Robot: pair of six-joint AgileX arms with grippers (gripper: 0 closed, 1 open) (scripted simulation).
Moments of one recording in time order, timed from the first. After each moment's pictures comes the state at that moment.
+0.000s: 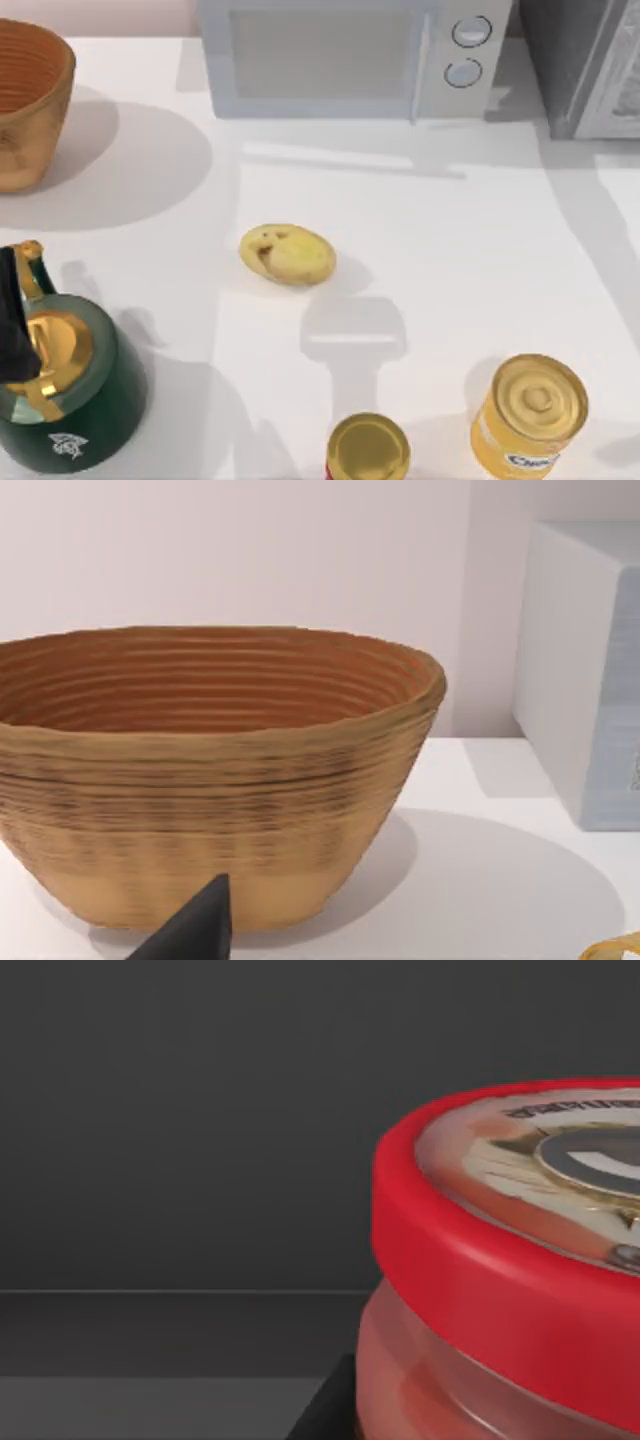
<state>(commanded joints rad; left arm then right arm) 0.00 0.00 0.00 0.00 0.00 0.00 0.18 1.41 1.91 -0.51 0.19 0.02</state>
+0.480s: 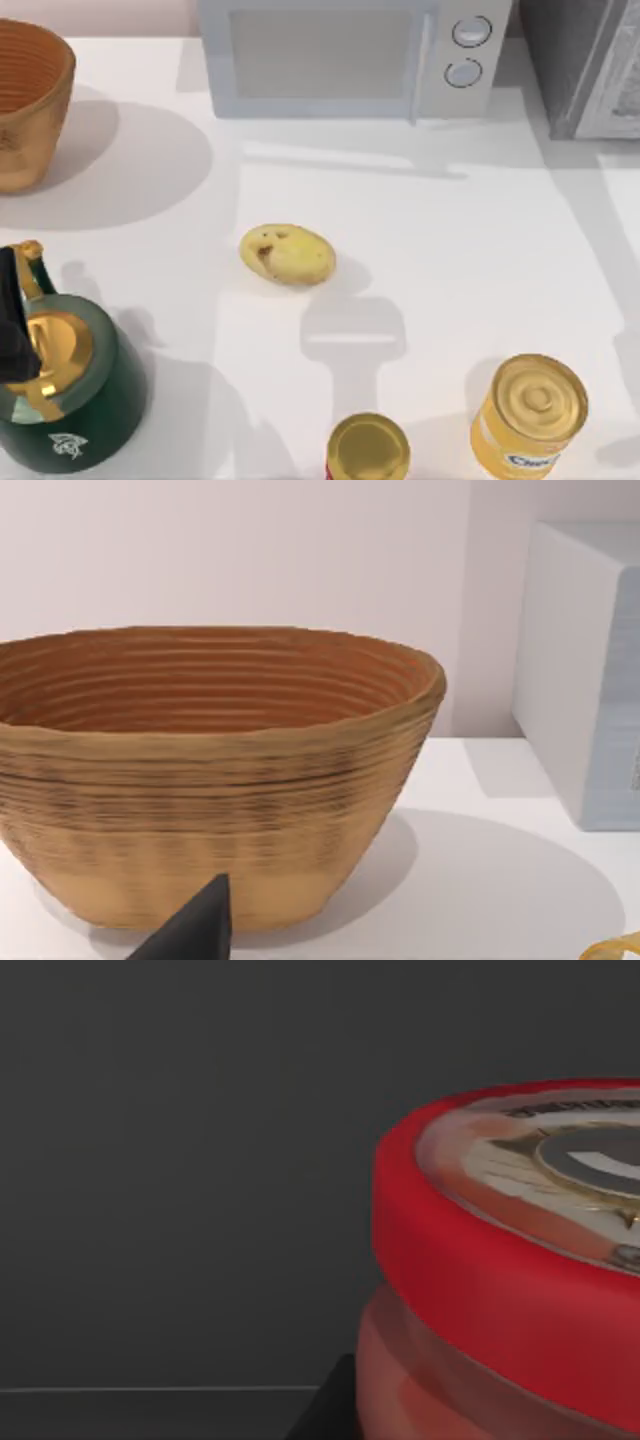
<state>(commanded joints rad) 0.00 0.00 0.00 0.00 0.00 0.00 0.14 1.65 2.12 -0.47 0.16 0.04</state>
